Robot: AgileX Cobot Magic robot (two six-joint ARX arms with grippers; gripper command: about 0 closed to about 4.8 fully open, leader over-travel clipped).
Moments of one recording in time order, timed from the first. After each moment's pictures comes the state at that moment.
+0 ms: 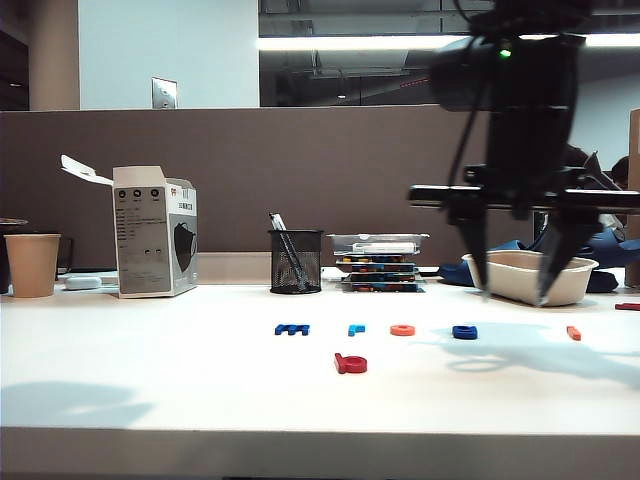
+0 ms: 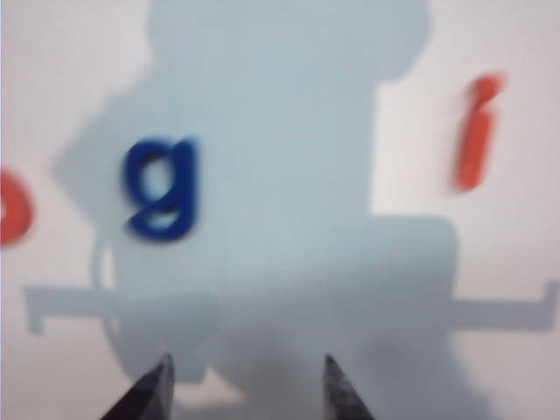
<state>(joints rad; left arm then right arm) -1.15 1.05 1.29 -0.98 -0.46 -0.80 0.43 1.75 1.27 -0.83 0.11 0.67</state>
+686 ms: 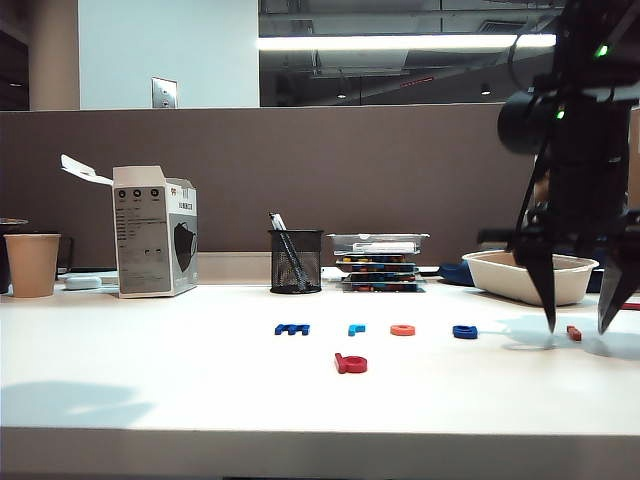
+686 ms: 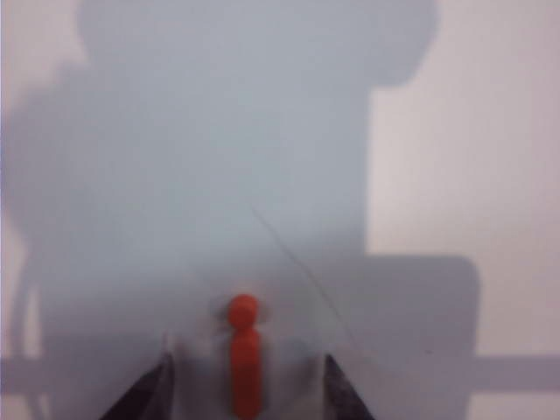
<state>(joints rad) -1.15 1.05 1.29 -0.98 -0.46 -0.80 0.23 1.86 1.27 -0.73 0.13 0.52</state>
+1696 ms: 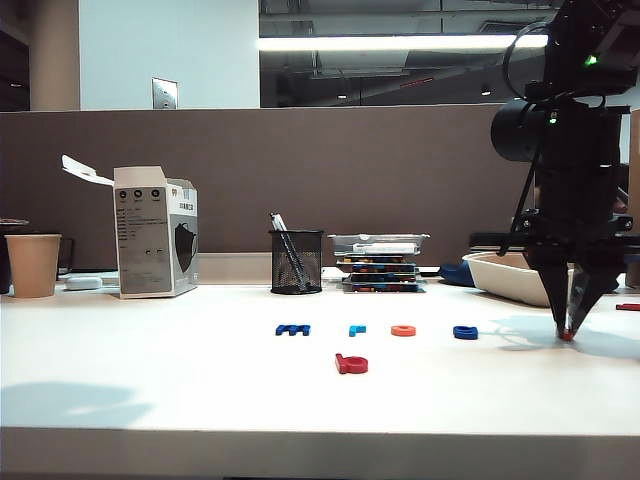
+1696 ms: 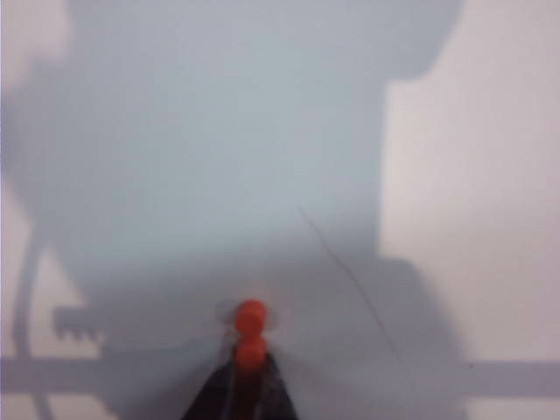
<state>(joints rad) -1.15 1.05 1.29 -0.98 -0.46 -0.80 0.23 1.89 1.29 -0.75 0.09 0.49</state>
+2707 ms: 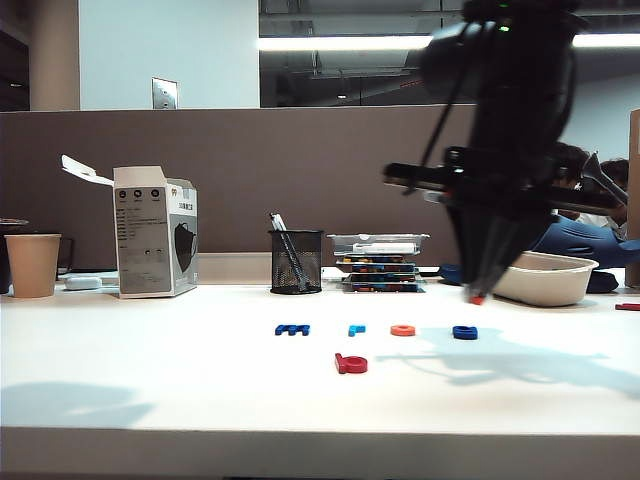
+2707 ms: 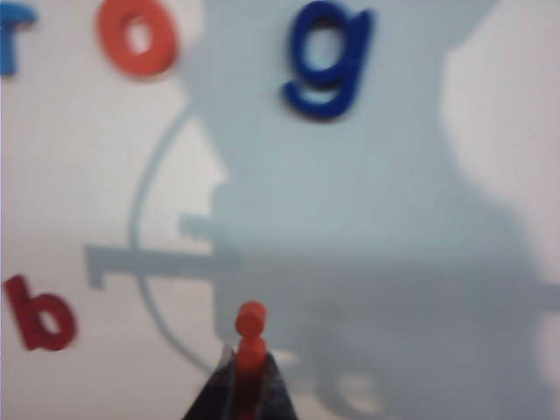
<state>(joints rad) -1.15 1.05 1.29 -0.98 -0.46 -0.80 0.48 1.73 1.27 -0.87 -0.06 0.50</state>
